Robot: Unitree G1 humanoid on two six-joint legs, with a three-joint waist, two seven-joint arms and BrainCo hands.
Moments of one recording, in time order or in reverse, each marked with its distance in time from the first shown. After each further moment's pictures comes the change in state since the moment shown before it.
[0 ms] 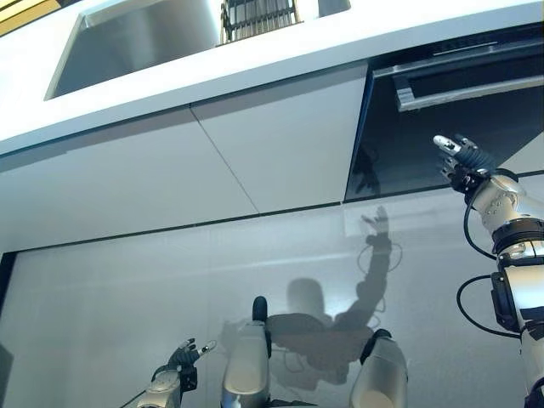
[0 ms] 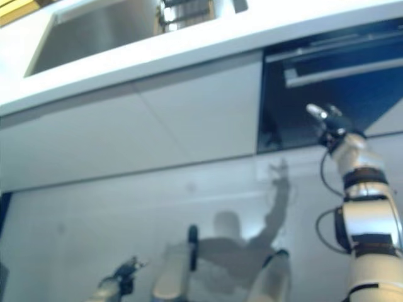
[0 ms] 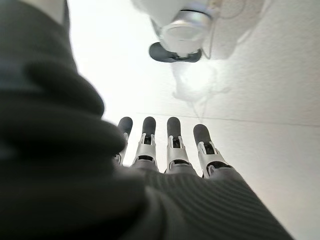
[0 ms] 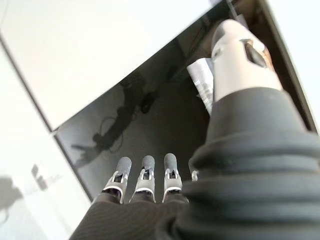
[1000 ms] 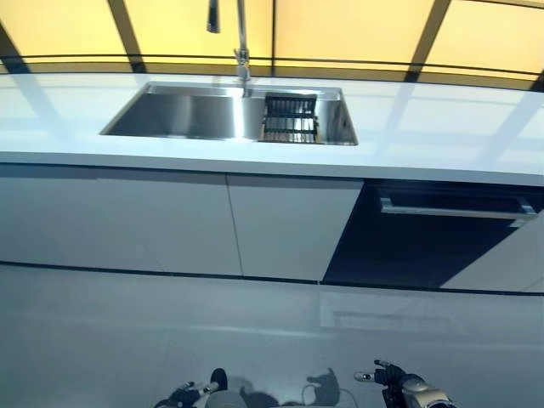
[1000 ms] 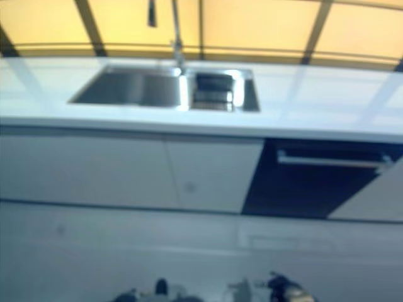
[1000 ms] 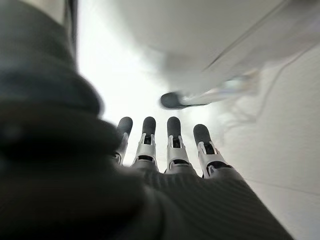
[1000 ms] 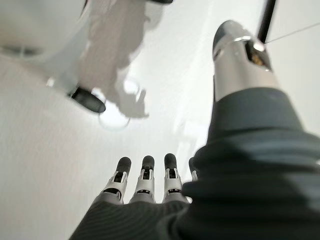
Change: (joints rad) left arm 0.068 -0.069 -0.005 0.109 0.198 0.115 -0.039; right arm 0.890 0.445 0.146 0.014 -0.649 -0.110 -0.155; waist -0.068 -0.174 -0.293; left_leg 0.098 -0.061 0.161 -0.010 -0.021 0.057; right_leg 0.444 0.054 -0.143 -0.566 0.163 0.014
